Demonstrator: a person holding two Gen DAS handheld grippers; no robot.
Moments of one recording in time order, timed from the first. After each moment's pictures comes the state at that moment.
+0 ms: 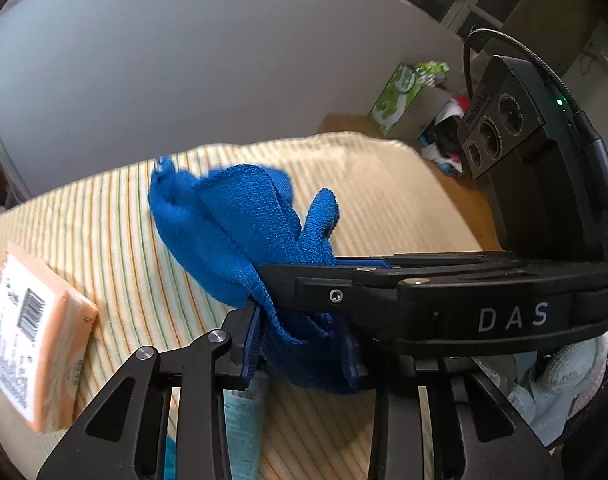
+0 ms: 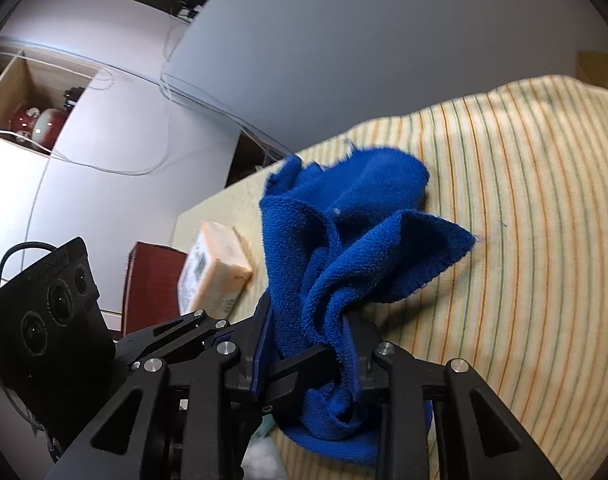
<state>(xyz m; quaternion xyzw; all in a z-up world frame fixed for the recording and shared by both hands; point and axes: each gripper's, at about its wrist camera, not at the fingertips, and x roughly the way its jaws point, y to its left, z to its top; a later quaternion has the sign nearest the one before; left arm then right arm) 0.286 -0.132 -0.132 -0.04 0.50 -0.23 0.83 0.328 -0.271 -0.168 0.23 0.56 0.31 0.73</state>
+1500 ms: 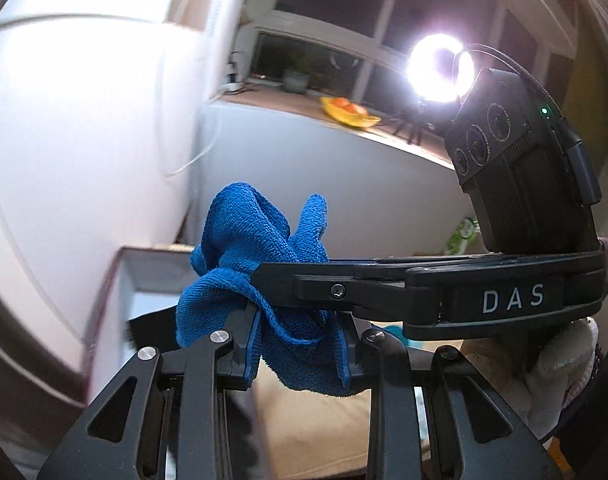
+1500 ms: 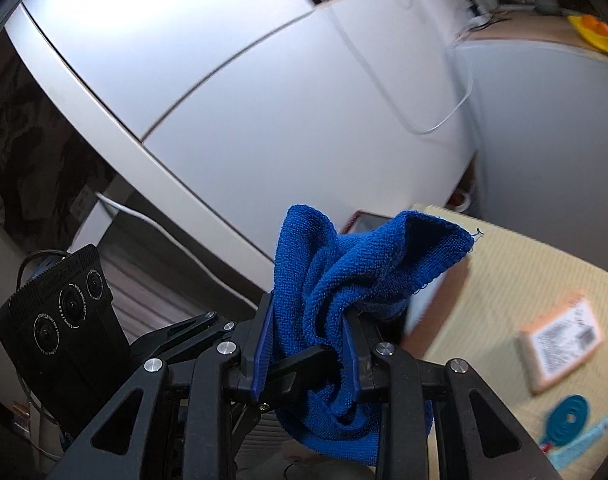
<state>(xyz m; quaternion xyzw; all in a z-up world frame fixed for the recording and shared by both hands) 0.064 0.194 0.029 -0.12 0.32 -0.06 0.94 0.172 0.073 0.038 0.06 0.45 0.52 0.72</state>
